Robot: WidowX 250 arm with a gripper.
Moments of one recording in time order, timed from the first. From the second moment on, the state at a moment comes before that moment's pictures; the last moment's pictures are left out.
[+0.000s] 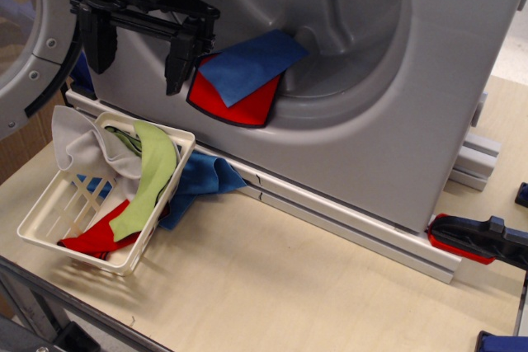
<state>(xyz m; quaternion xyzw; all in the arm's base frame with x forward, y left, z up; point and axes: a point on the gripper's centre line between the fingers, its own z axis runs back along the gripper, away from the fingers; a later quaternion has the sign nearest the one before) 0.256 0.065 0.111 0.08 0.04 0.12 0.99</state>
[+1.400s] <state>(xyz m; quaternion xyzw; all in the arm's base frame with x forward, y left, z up) 0.344 0.062 0.084 0.08 -0.19 -0.05 0.98</state>
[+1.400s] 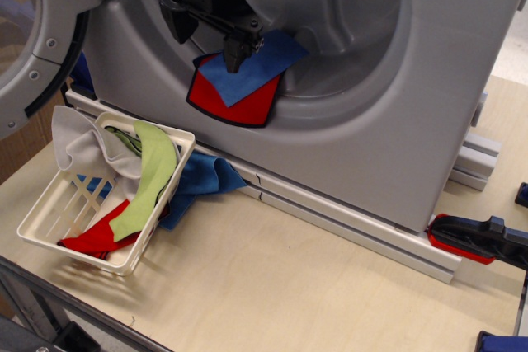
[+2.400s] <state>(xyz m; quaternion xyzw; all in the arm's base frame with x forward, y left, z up) 0.367 0.072 0.051 0.01 -0.22 -0.03 0.98</state>
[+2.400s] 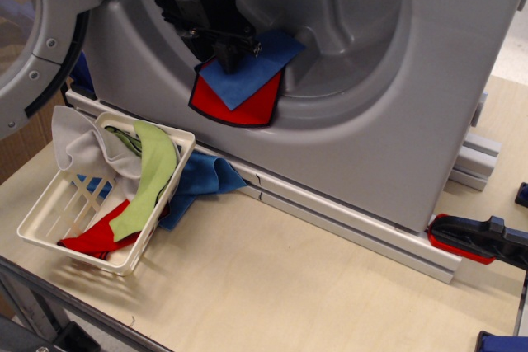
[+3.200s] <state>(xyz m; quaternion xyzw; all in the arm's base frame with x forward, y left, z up) 0.344 0.079 0.086 0.09 -0.18 0.05 0.98</state>
